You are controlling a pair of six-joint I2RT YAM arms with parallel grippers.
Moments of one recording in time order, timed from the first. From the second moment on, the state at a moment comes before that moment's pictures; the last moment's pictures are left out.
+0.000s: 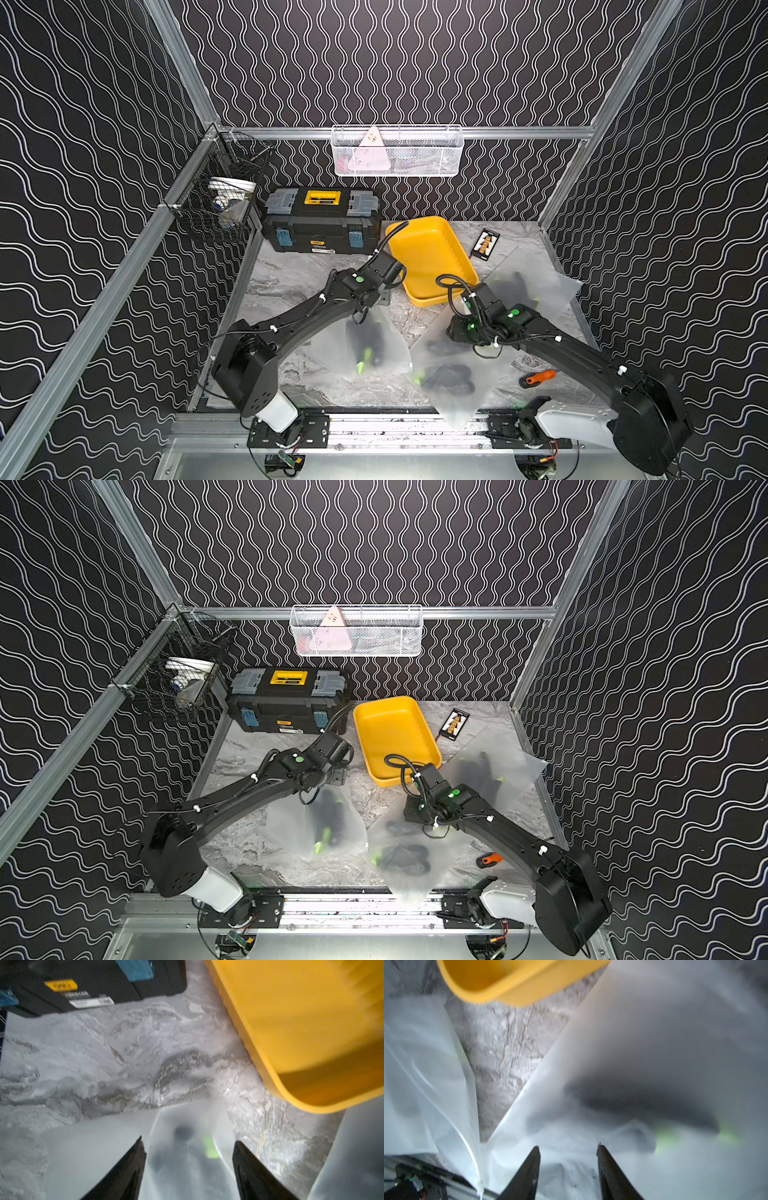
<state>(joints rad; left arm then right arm) -0.64 1.54 1.22 -0.80 -0.38 -0.53 0.69 1.23 0.78 -0.69 -0.08 0.71</state>
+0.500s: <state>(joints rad) -0.41 1.38 0.92 -0.87 -0.20 -0.60 0.85 1.40 0.70 -0.39 0.08 1.10</state>
